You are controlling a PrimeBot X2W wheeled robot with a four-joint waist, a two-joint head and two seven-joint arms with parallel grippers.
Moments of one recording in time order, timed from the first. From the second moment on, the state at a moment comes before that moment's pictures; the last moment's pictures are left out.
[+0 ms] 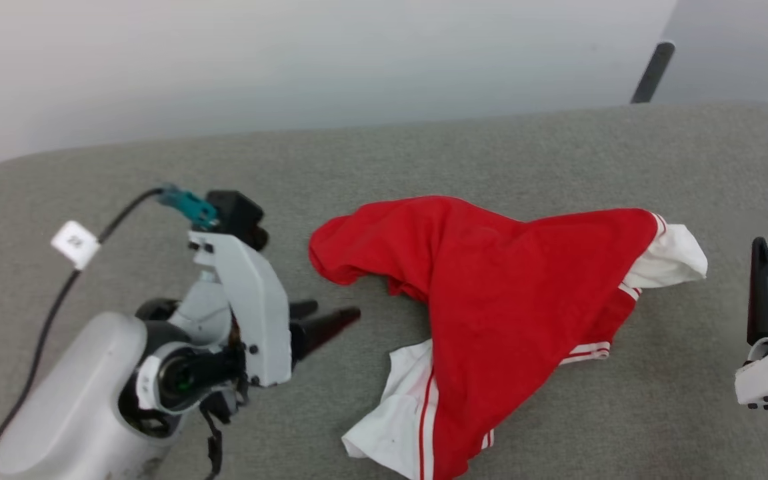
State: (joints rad) left arm -0.53 0.51 -0.48 -0.07 -1.10 0.15 0.88; right arm -0.17 -0.09 -0.24 -0.03 0.16 0.13 0.04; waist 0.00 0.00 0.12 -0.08
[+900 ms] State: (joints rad) left arm -0.55 0.51 -0.59 0.07 -1.05 0.17 0.97; right arm -0.21 -0.05 -0.23 -0.03 0.18 0.13 -0.04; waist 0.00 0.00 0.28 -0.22
